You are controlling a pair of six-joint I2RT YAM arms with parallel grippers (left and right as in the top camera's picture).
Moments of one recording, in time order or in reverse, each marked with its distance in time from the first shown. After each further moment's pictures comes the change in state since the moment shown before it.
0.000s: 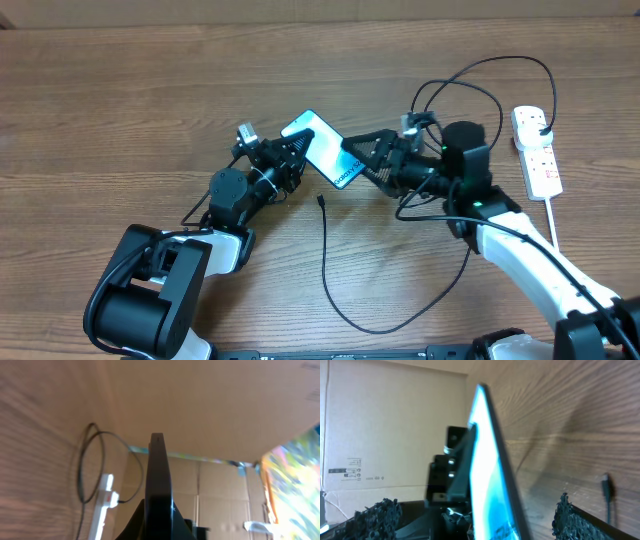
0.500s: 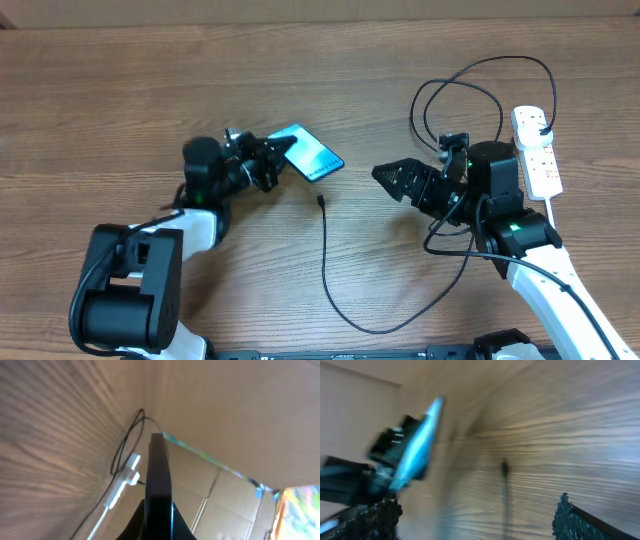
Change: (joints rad) left arm 0.198 0.000 0.137 -0.434 0.340 -0.063; right arm -0.051 -0.253 -0.003 -0.584 0.263 -0.373
